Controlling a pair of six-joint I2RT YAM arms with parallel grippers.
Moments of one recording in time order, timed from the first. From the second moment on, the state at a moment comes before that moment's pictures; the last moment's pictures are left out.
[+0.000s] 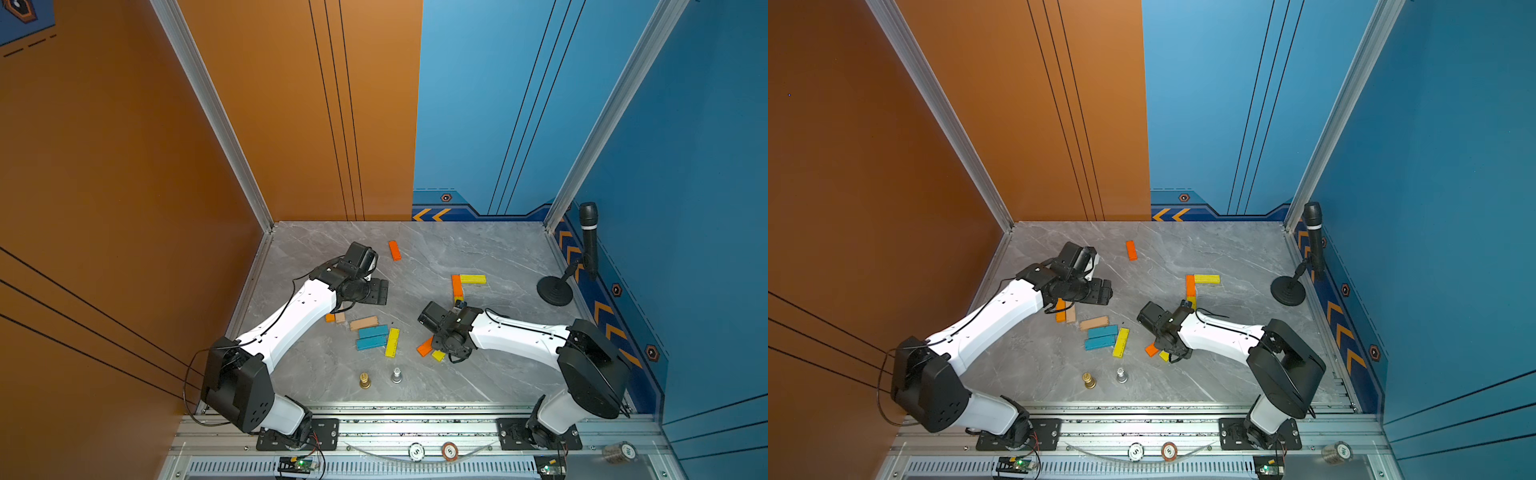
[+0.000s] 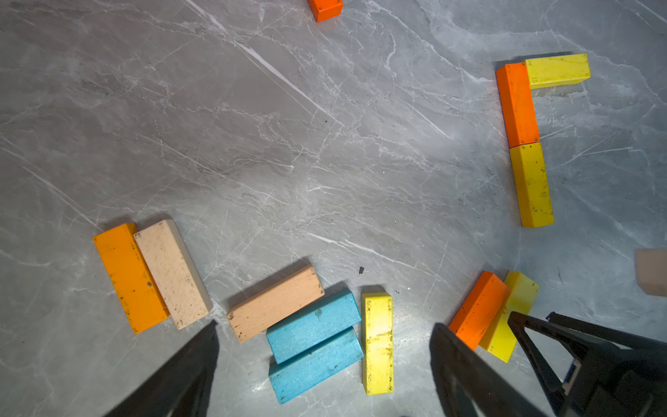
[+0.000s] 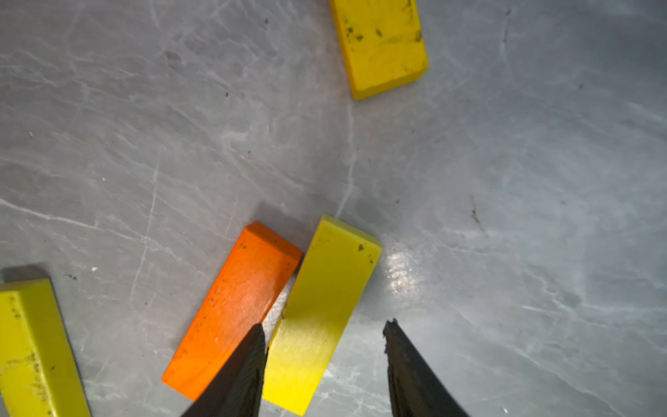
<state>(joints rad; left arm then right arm) -0.49 1.47 1.24 -0.79 -0.01 -0.35 0.89 1.63 0.99 -0.76 0.25 1.20</state>
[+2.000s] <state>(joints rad) -0.49 1.47 1.22 -0.76 0.03 -0.37 0.42 1.35 1.02 -0.78 0.20 1.18</state>
